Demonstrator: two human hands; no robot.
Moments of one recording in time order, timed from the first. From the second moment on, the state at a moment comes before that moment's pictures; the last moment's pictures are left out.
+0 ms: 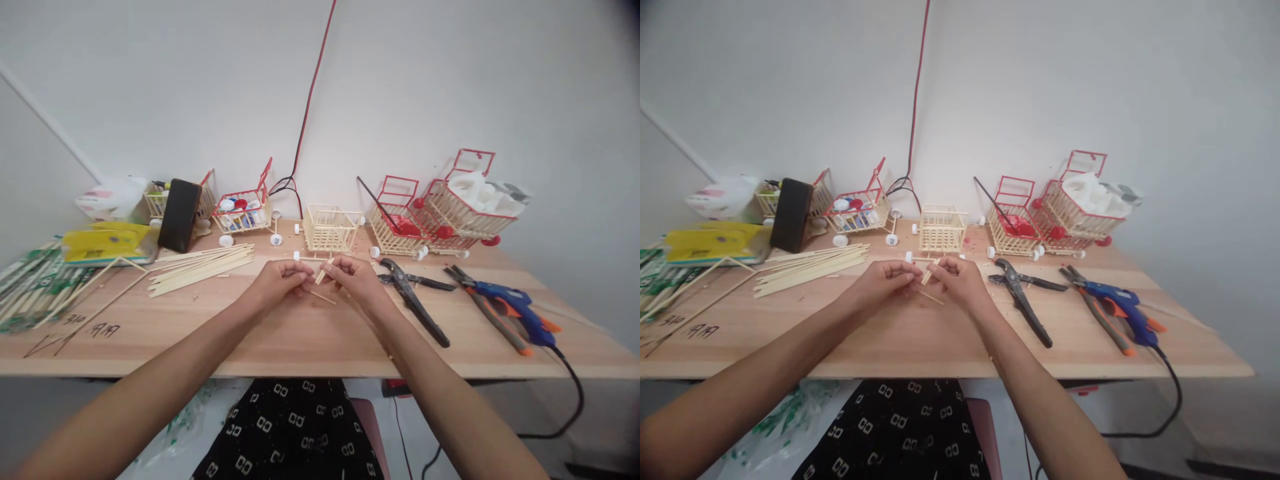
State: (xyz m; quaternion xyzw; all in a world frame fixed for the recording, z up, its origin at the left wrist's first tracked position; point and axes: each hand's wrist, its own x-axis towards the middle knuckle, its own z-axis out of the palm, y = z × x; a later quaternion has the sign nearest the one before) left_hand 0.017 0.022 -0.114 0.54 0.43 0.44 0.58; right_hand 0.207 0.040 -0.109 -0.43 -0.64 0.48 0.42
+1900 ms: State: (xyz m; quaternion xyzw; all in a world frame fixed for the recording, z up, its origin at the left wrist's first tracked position) left_hand 0.017 0.013 -0.095 0.66 0.42 0.24 0.57; right_hand 0.233 0.042 -0.099 -0.35 -0.82 0.39 0.24
